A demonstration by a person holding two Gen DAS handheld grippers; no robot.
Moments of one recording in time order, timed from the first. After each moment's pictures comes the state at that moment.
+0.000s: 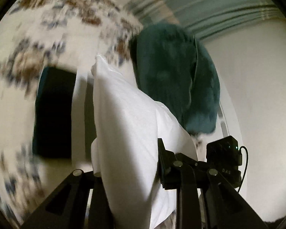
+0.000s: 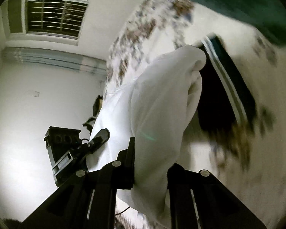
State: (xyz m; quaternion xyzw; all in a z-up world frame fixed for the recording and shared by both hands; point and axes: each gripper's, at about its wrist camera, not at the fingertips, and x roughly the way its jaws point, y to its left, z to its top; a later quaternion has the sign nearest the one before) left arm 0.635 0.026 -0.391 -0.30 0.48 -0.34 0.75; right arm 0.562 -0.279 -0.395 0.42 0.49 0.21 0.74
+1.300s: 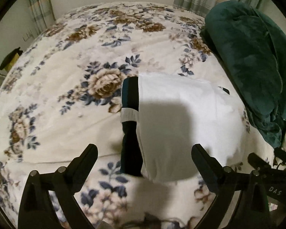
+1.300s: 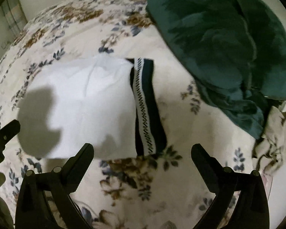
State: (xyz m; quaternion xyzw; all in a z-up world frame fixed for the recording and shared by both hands) left arm 0.620 0.010 -0.426 -0.02 0.52 -0.06 0.85; right arm 0.576 -0.221 -0.403 0.00 0.57 -0.11 0.82
